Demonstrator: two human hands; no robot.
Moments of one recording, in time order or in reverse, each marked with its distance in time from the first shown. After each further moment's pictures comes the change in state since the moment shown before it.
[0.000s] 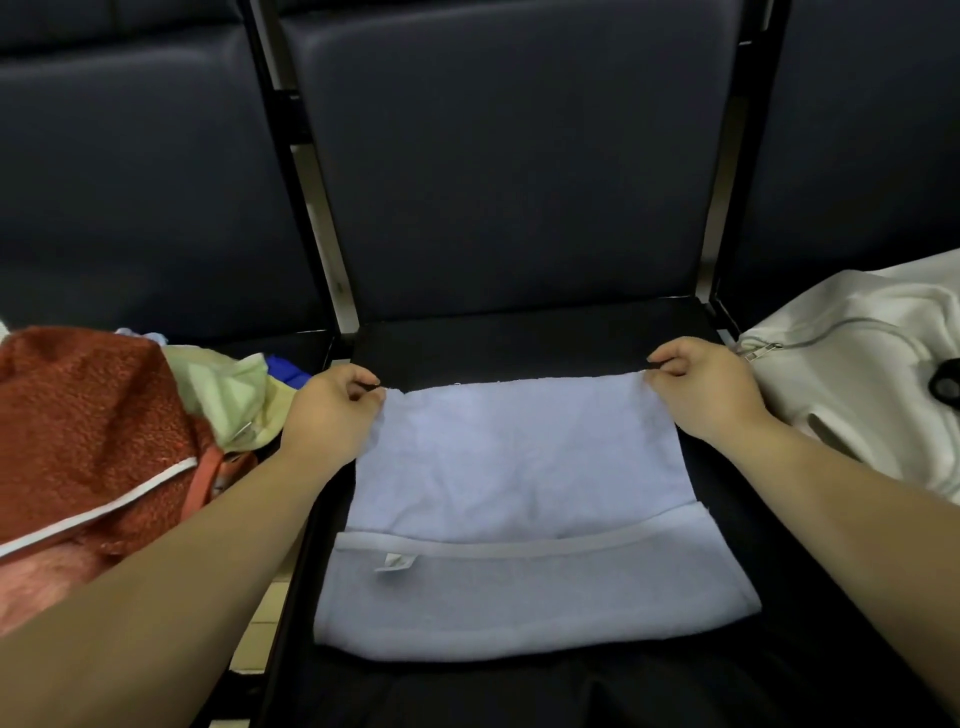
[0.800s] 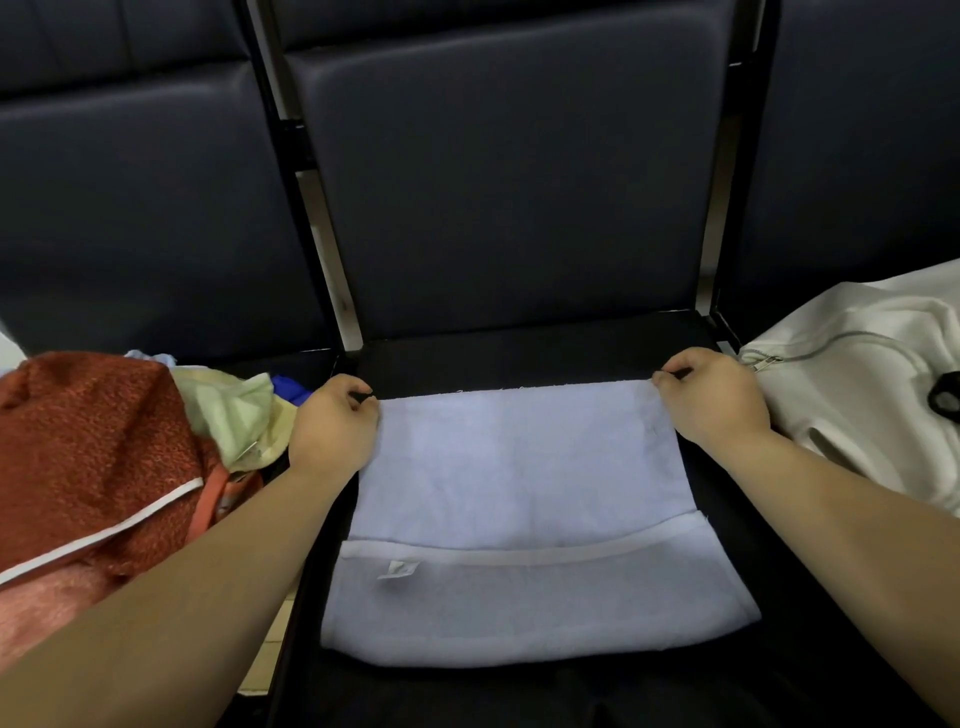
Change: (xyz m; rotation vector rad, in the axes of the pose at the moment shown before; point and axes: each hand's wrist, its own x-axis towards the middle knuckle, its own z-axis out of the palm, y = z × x) left_hand 0.011 -0.001 0.008 0.117 0.105 -0.014; right_hand 0.008 0.002 0.004 -0.128 0.115 0.031
